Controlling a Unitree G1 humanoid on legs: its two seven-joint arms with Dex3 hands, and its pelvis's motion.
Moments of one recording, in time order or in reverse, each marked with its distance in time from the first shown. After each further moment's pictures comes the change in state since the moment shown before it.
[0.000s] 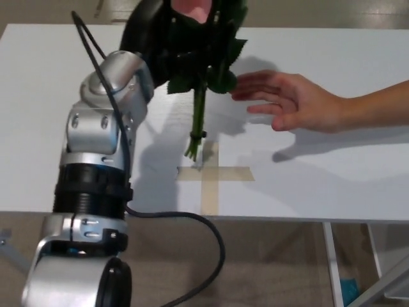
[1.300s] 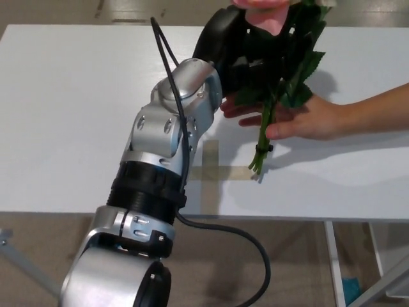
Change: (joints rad) left_arm -0.060 -0.142 -0.108 0.131 -0.066 -0.067 0.048; right_arm -0.020 0.006 -0.014 0.000 0.003 0.009 0.016
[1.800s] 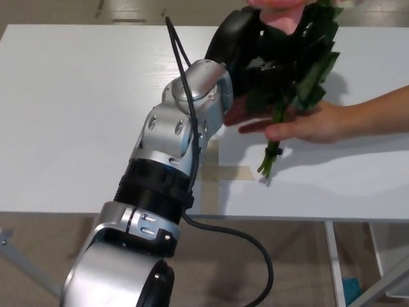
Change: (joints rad) left_arm -0.018 -0.001 -0.061 0.041 -0.016 -0.035 -0.006; right_arm -0.007 0.001 -0.005 0.000 0.002 0.002 0.008
